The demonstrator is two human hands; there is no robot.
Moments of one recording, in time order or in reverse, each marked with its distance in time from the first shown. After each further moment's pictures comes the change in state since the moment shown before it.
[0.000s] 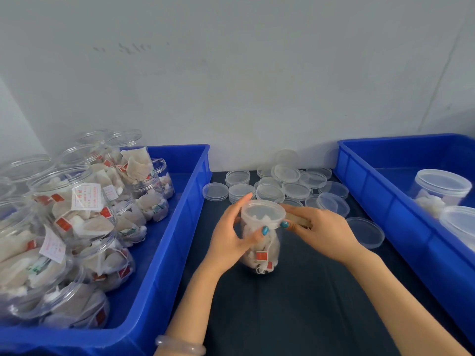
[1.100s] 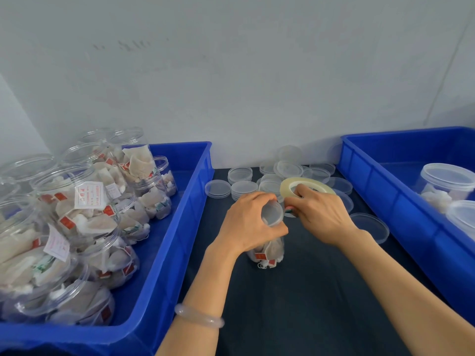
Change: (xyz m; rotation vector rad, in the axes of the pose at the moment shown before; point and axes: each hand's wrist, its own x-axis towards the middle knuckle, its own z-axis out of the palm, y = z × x) left_hand 0.031 0.033 0.012 0.632 -0.070 0.058; right_hand 0.032 0.014 0.012 -0.381 0.230 -0.340
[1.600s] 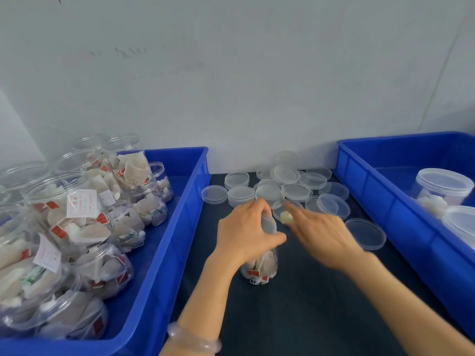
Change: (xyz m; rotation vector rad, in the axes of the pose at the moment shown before) left_hand -0.008 0.013 0.000 0.109 0.003 -0.107; right_hand -0.022 -0.003 0.006 -0.048 -0.154 0.124
